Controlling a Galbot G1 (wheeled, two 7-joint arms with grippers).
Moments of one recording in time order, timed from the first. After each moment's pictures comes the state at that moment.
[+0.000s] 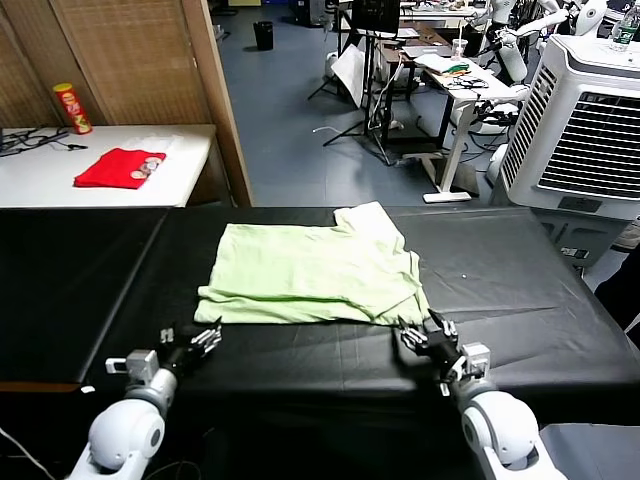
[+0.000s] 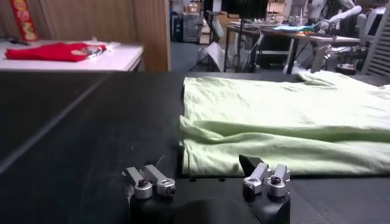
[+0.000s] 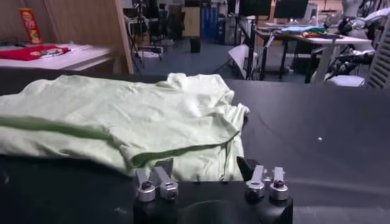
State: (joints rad) left arm 1.38 -1.14 -0.54 -1.88 -0.47 0.35 -0.07; right arm -1.34 1.26 0.47 1.94 0.27 -0.43 -0.05
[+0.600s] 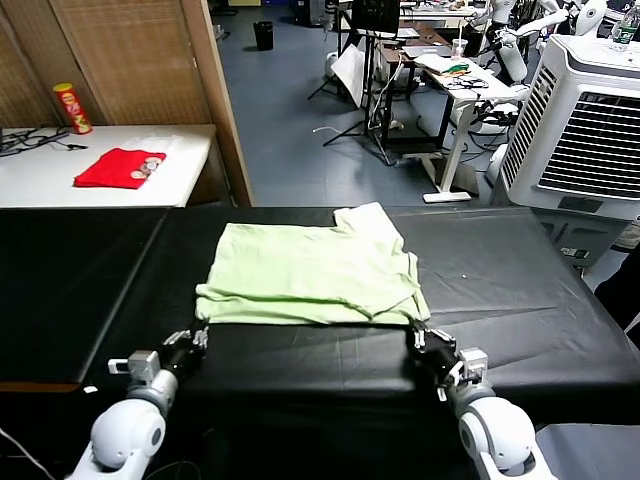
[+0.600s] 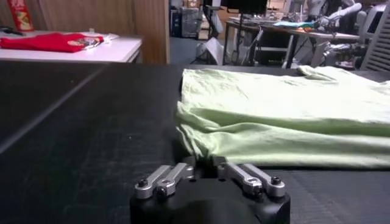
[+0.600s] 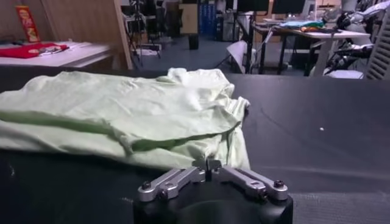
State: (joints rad) left arm 1.39 -1.12 -0.54 -1.89 -0.44 0.36 -0.09; right arm -1.37 1.22 0.49 1.99 0.32 -0.49 -0.02
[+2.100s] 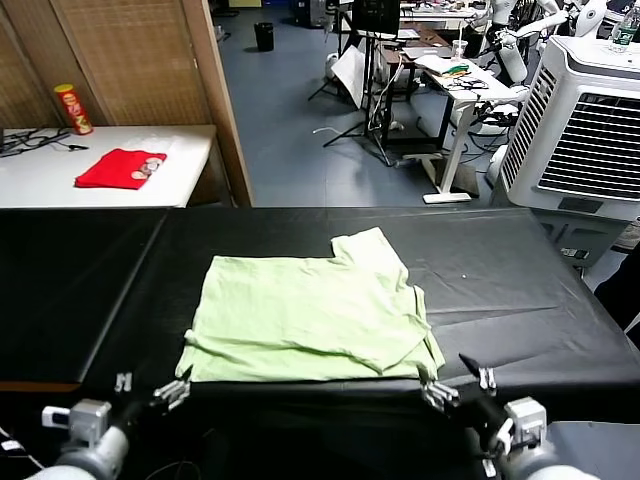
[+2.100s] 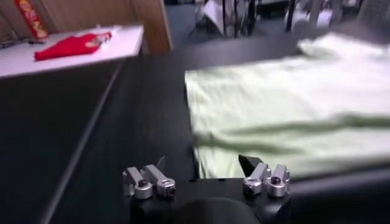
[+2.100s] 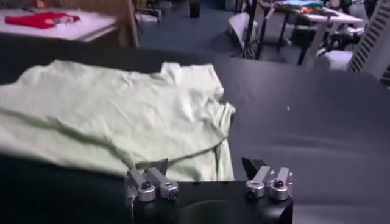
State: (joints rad) left arm 1.65 -1.00 -0.73 -2.28 -0.58 0.56 -0.16; right arm -1.43 1.09 0.57 2.24 0.43 -0.56 0.06
